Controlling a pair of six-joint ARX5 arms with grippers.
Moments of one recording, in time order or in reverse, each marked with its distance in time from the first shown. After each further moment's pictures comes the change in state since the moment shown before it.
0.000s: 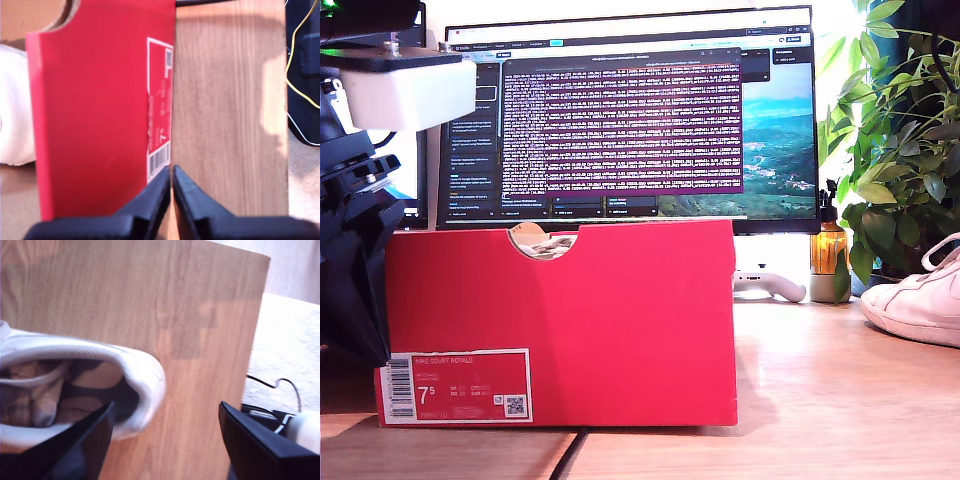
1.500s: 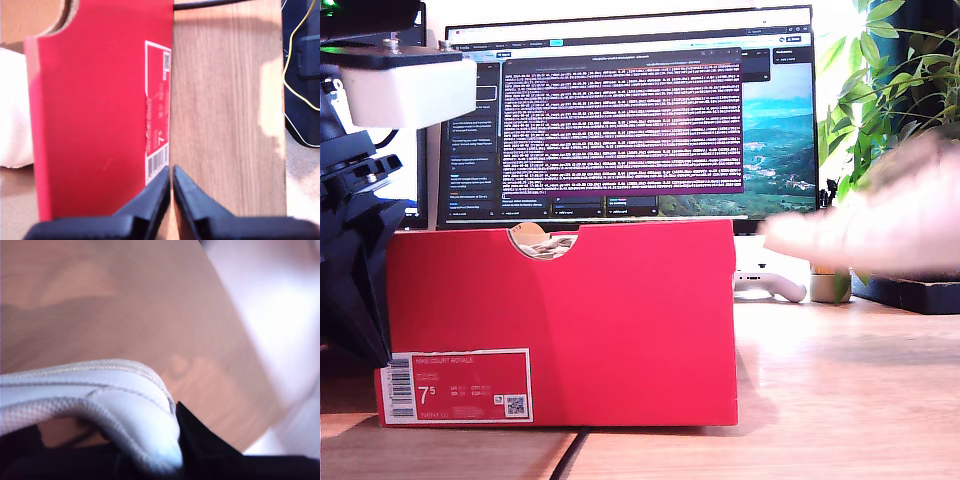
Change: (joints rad) left arm 0.000 0.000 0.000 0.000 0.000 0.000; right arm -0.117 0.016 0.058 0.160 -0.007 -1.068
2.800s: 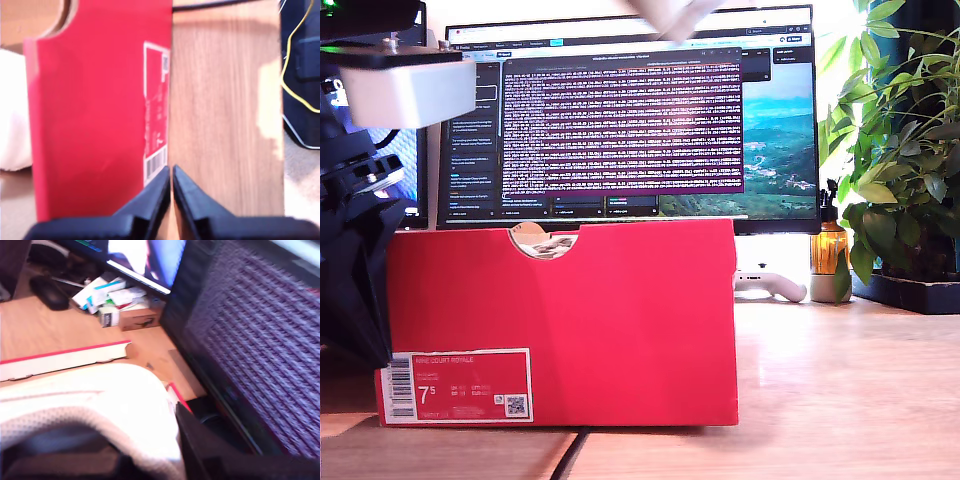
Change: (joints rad) left arm 0.000 0.000 0.000 0.000 0.019 0.000; right arm 0.431 0.103 0.307 0.702 -0.803 -0.856
